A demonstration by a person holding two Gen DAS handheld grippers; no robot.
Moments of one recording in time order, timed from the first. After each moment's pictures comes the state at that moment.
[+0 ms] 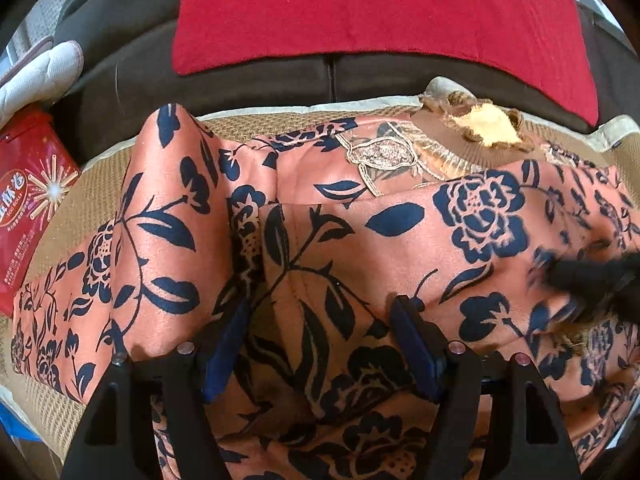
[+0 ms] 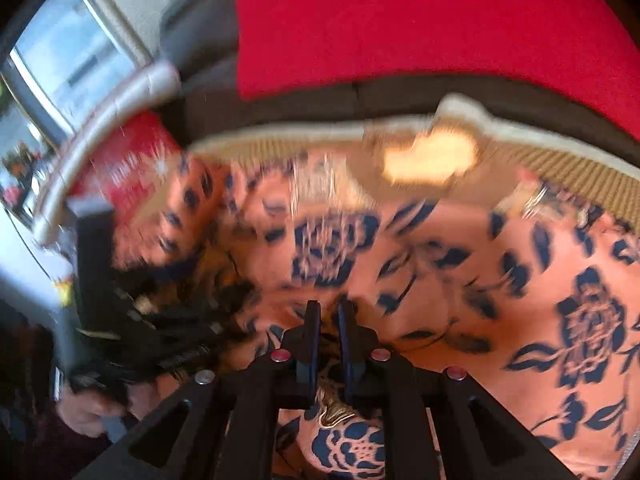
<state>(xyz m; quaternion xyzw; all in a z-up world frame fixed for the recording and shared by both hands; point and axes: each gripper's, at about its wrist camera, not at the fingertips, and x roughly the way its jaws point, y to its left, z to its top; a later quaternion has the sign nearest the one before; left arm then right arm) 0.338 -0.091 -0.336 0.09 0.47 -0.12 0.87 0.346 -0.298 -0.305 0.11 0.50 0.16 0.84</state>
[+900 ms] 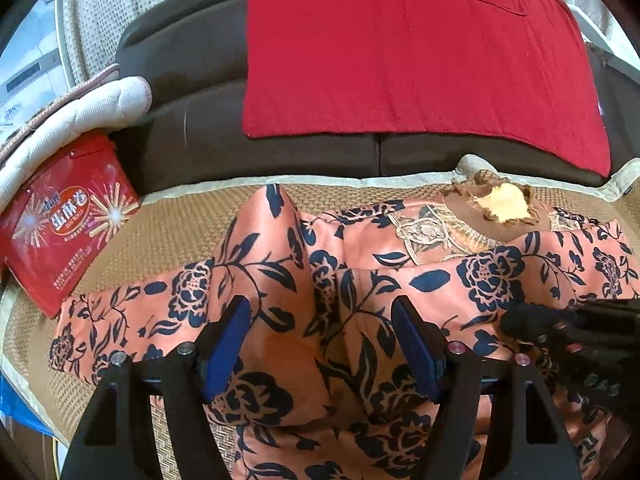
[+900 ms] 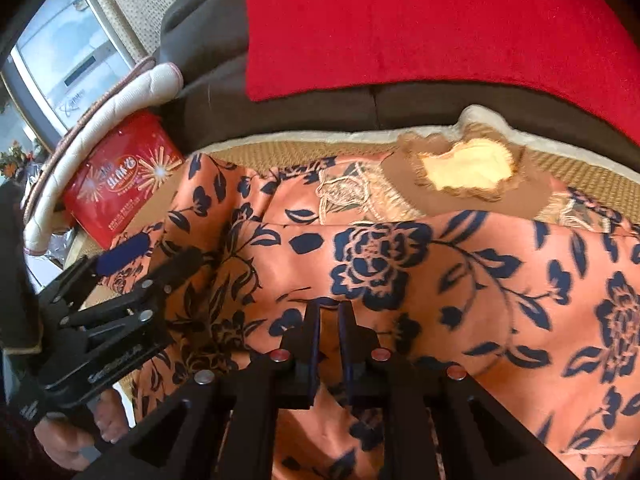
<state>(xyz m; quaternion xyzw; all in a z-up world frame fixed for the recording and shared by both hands) 0.312 -0.058 -0.282 0.08 0.37 -0.06 0.92 0.354 -0.258 -0.299 0.12 0.47 0.15 0.86</state>
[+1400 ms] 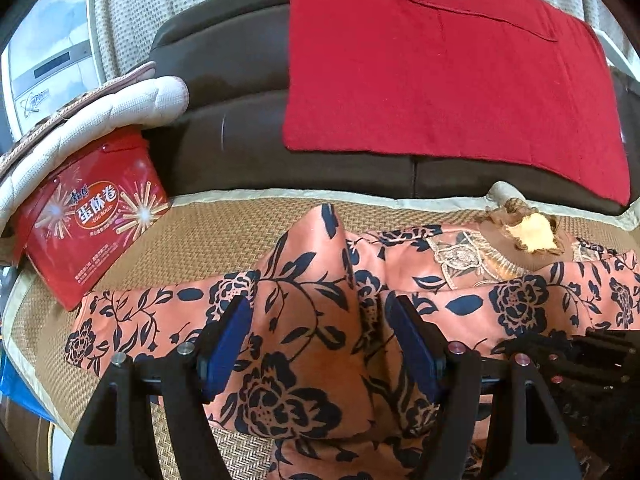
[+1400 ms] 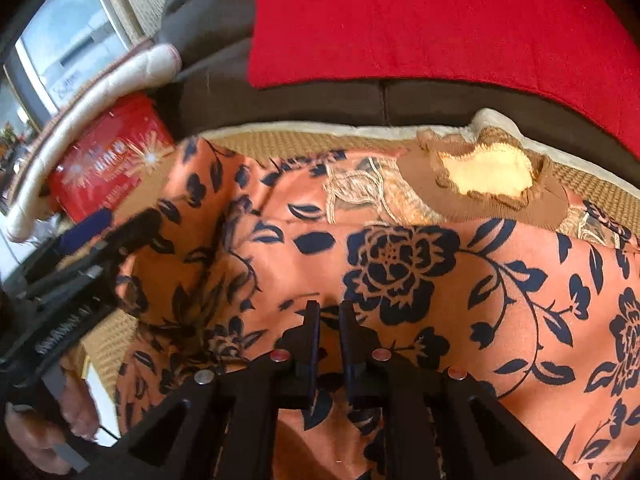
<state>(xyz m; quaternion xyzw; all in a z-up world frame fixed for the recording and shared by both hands) 0.316 -0.035 -0.272 0.06 0.35 -0.01 0.93 0.362 -0.231 -0.309 0.08 0.48 0.13 0.87</state>
